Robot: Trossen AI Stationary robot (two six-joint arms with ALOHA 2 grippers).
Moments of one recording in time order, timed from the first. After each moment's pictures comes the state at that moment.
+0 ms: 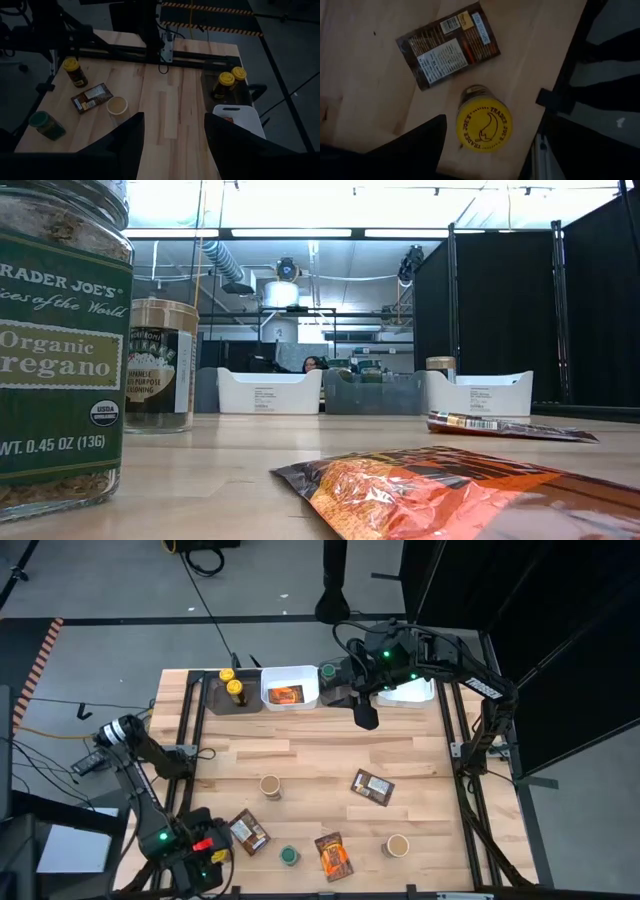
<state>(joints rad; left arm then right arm) -1.02 1.56 1.34 -1.16 -0.18 -1.37 -0.15 1.78 2.36 -1.18 -0.16 -0.18</state>
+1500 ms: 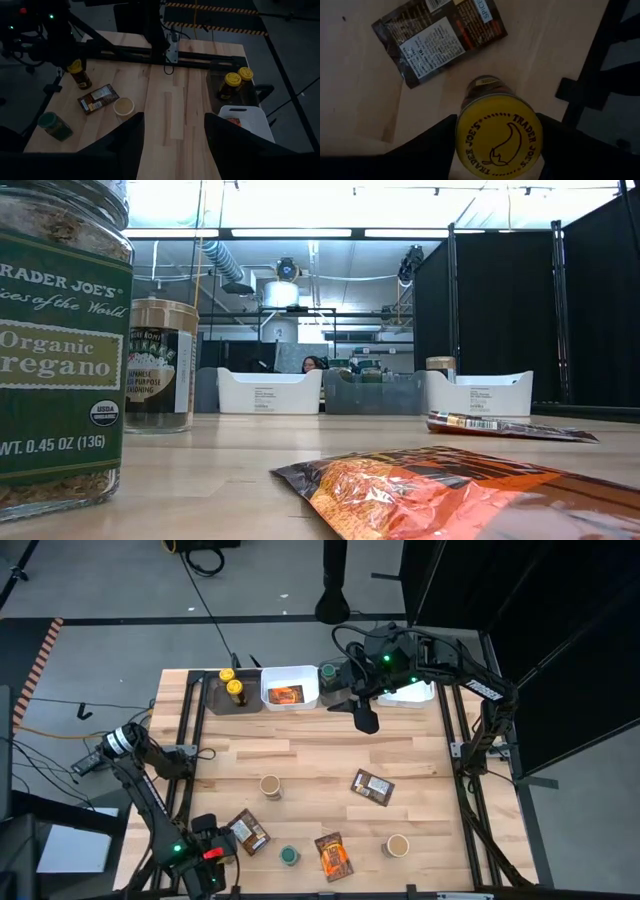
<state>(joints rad) -1.03 1.65 1.24 -1.04 -0.12 -1.31 -0.13 1.78 2.36 -1.18 -0.16 -0.15</state>
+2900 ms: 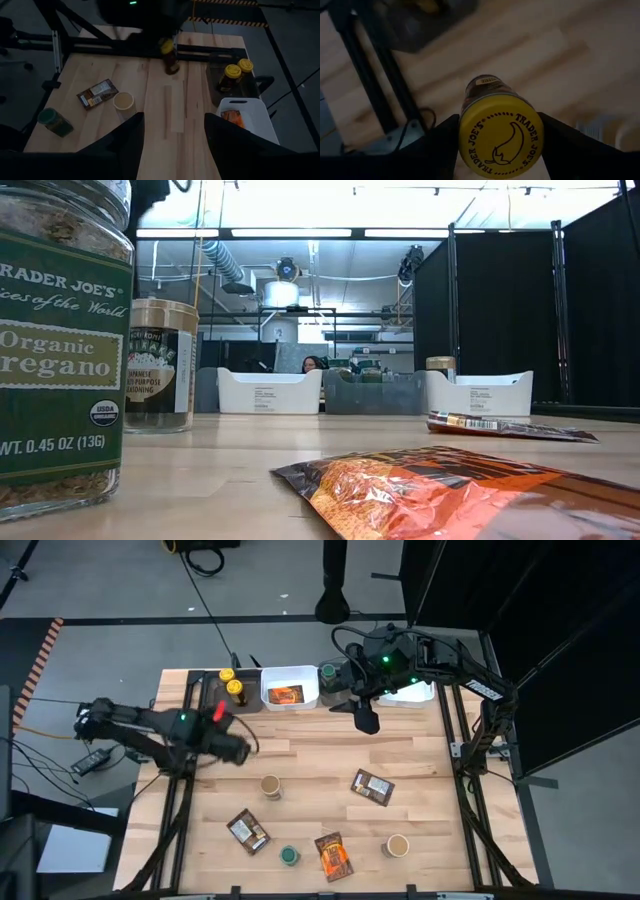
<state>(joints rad) -0.19 1.20 1.23 -1.56 -0.42 -1.28 -0.13 1.78 2.36 -1.21 -0.15 -0.13</state>
